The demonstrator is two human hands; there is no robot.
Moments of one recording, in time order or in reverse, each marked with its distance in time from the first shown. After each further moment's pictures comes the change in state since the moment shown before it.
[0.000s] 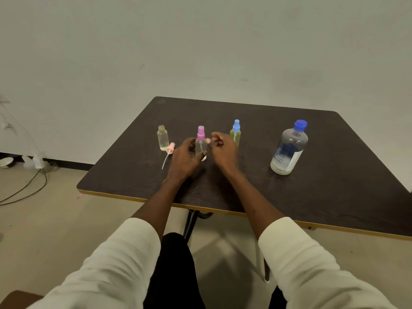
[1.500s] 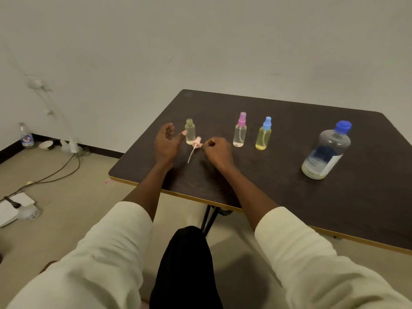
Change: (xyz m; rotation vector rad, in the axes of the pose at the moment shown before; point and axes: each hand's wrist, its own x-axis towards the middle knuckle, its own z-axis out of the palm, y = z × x) left_hand 0.022 -0.063 -0.085 -0.212 0.379 -0.293; right_hand -0.013 -0.020 0.076 -0.132 -0.266 0.098
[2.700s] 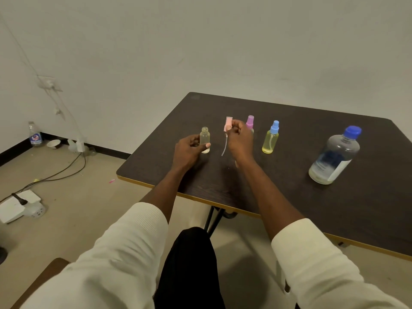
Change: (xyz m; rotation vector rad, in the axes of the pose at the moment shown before) left_hand -0.017 0.001 0.015 0.211 -0.271 0.087; right_hand 0.011 -0.025 -0.027 0.342 0.216 0.024
